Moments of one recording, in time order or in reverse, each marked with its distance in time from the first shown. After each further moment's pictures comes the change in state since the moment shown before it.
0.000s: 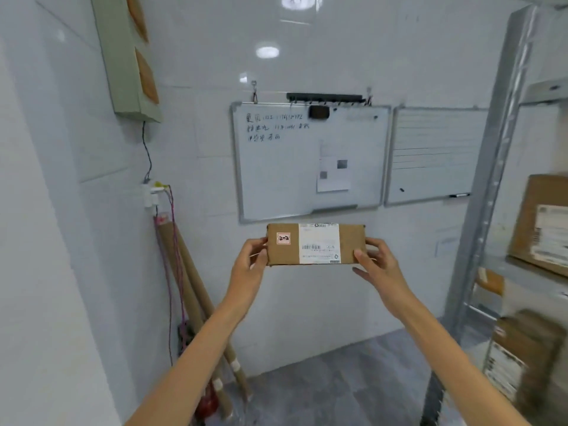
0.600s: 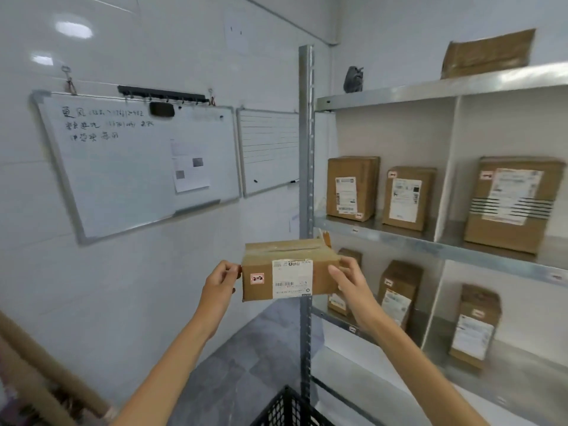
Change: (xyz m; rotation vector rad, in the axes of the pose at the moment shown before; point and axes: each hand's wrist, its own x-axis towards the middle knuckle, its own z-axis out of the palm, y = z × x) left_hand -0.076 0.014 0.112 -0.126 -0.488 -0.162; right_hand -0.189 -0.036 -0.099 -0.219 0.456 0.139
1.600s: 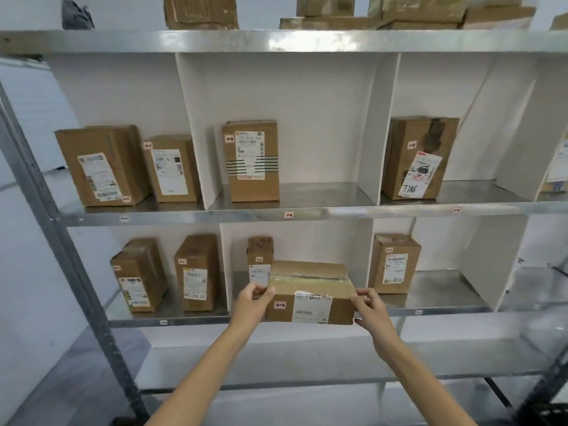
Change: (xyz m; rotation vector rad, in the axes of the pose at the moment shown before) left_hand -0.142 0.008 0.417 0.022 -0.819 -0.123; right_hand -0.246 0.052 -0.338 -0.115 0.942 0.318
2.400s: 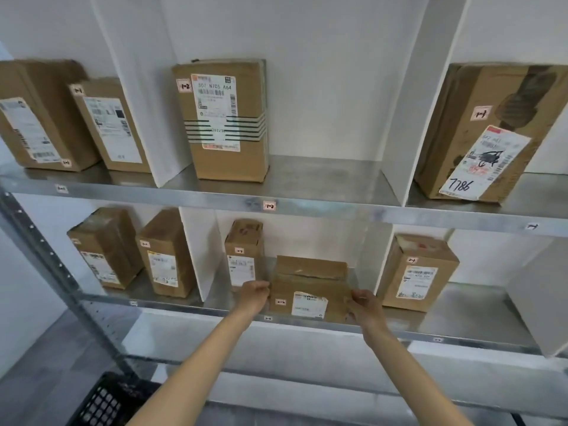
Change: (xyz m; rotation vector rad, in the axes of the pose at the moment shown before) left_hand 0.173 -0.054 0.110 -0.004 0.079 -0.334; right_hand 0.211 0.068 -0.015 -0.091 -0.001 0.211
